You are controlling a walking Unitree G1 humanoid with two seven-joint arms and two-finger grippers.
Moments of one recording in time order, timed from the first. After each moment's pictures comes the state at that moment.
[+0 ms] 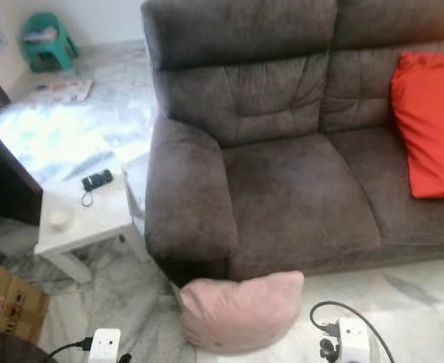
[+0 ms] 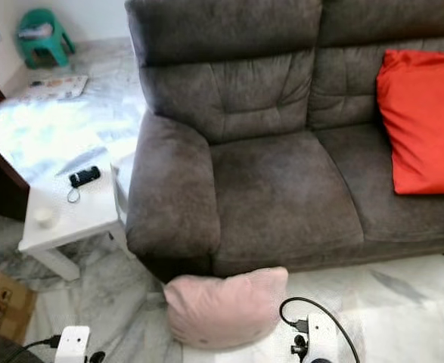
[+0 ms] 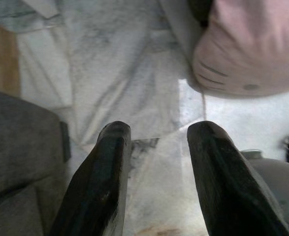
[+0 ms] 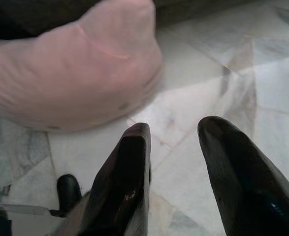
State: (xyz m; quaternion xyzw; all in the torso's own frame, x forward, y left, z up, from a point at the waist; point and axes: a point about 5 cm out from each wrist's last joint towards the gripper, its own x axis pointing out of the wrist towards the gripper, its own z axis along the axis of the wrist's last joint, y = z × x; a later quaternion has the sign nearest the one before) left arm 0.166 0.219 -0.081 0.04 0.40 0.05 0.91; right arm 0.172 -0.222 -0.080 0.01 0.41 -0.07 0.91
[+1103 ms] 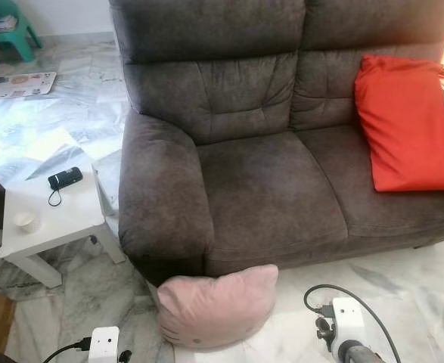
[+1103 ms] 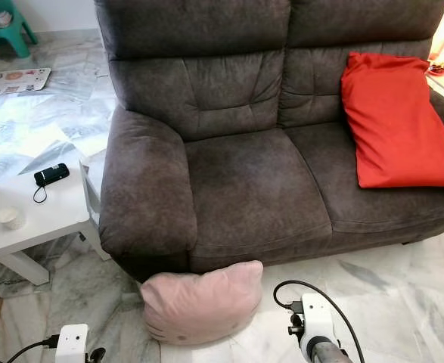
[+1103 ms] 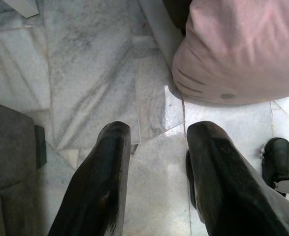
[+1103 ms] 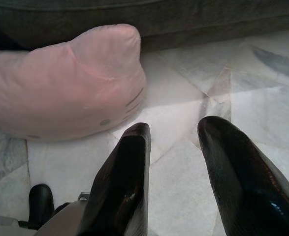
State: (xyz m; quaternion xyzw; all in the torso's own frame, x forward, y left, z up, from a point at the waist) left arm 0.169 0.219 -0.079 0.02 0.39 0.08 0.92; right arm 0.201 -0.221 -0.065 -0.04 0.38 -0.02 0.92
